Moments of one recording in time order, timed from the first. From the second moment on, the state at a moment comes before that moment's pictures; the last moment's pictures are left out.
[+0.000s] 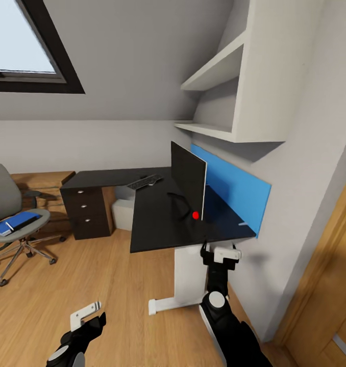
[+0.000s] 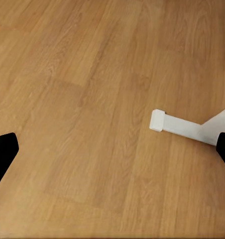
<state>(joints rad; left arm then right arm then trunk) -0.05 -0.10 0.16 -1.33 0.23 0.40 0.27 -0.37 0.17 0.28 -1.15 0.16 -0.06 -0.63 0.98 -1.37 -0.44</state>
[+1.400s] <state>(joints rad) -0.03 -0.09 0.15 -0.90 0.22 0.13 0.27 -0.22 0.12 0.28 -0.90 0.15 -0.25 -0.63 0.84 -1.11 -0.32</state>
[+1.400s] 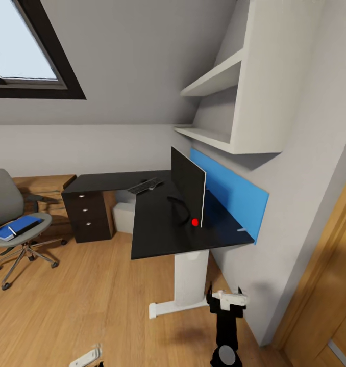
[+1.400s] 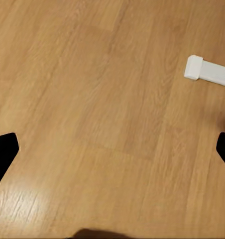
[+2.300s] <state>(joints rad) -0.03 -0.08 0.14 -0.50 0.15 -0.23 0.27 -0.22 0.10 0.28 -0.30 0.09 -0.54 -0.54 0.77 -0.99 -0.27</state>
